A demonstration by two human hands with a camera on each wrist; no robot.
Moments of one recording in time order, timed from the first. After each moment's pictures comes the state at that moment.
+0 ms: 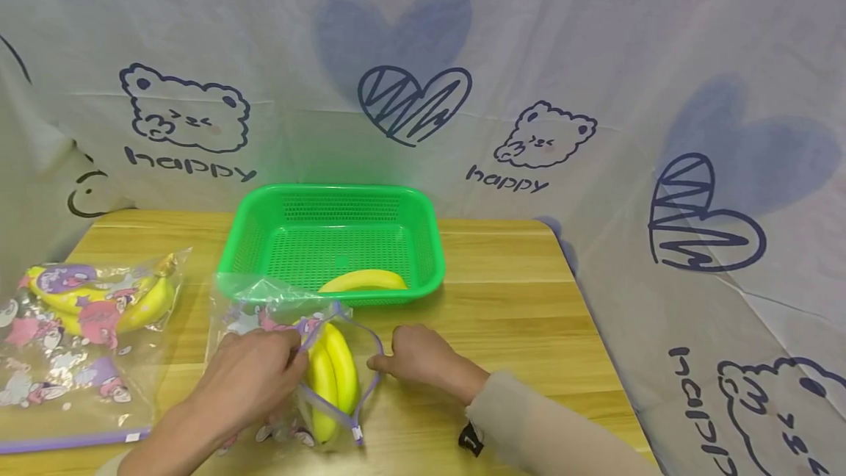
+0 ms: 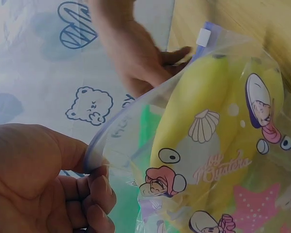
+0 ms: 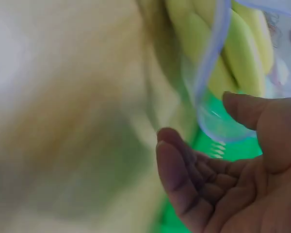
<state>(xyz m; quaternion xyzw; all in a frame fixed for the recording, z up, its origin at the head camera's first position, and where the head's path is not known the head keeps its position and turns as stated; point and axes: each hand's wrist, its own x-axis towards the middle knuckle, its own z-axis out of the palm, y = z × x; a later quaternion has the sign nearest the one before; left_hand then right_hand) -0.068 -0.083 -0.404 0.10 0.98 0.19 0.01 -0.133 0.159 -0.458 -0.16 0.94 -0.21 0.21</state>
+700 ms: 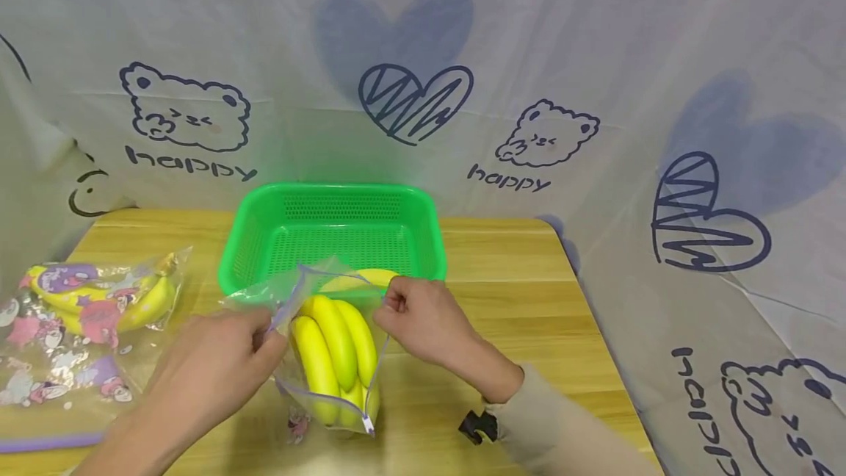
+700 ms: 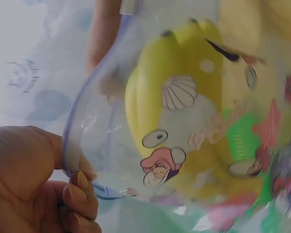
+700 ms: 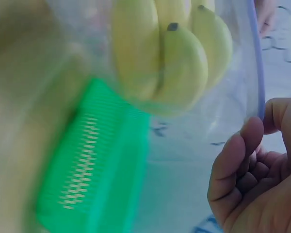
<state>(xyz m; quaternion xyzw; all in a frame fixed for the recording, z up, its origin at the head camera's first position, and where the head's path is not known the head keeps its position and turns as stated) -0.057 -0.097 -0.354 0.08 0.97 0.21 -0.08 -0.124 0.162 -0.365 -0.20 0.89 -0.39 0.06</state>
